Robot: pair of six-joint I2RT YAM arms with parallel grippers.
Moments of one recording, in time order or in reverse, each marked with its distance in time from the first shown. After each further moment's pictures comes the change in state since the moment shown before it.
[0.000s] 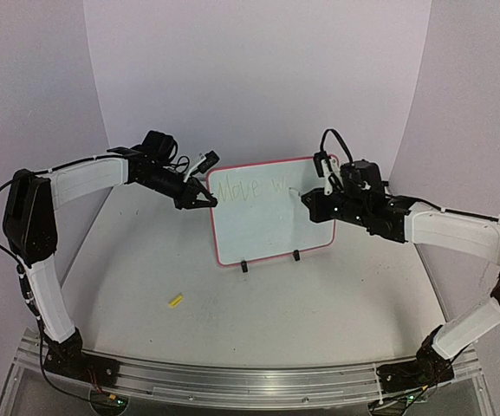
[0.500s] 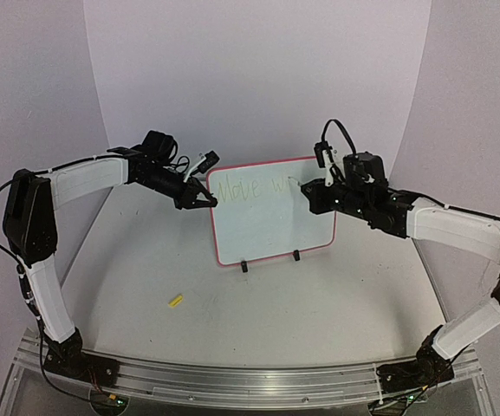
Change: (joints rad) left arm -0.002 0.000 0.000 0.000 0.000 0.000; right arm 0.000 -0.014 0.038 0.009 -0.001 -0.022
